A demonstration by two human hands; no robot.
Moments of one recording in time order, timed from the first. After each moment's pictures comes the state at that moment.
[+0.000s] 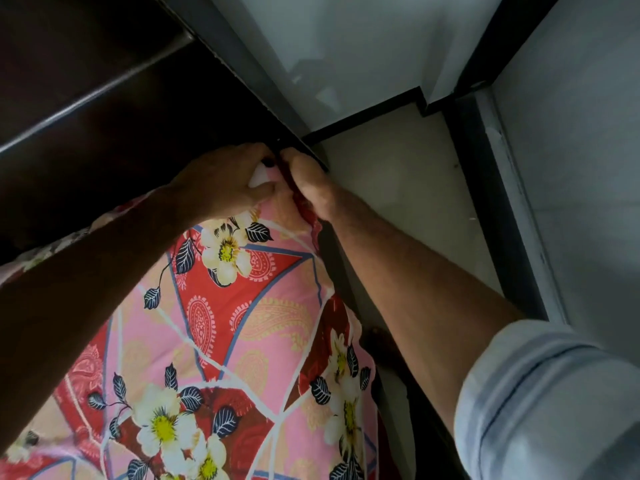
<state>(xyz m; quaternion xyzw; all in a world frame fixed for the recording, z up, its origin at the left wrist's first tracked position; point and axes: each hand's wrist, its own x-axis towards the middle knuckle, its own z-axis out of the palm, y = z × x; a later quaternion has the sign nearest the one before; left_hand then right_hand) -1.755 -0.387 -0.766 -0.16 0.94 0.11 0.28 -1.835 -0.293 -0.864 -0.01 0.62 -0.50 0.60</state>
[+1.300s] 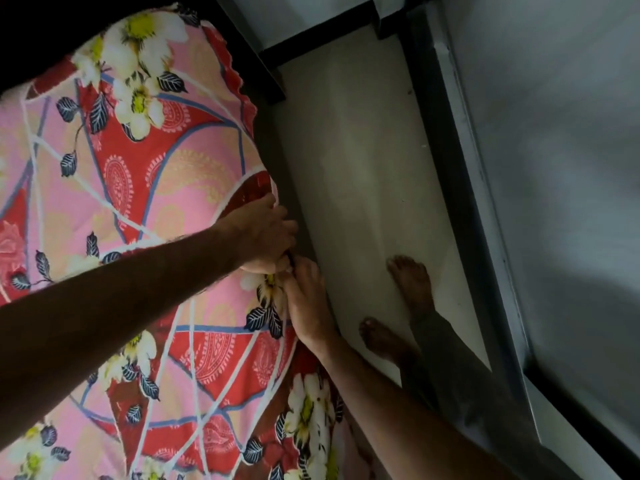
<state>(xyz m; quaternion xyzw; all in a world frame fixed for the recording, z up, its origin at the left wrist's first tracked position) -1.644 -0.128 -0.789 0.24 0.81 -0.18 0.50 -1.582 0.029 -0.842 -0.01 0.69 -0.53 0.49</state>
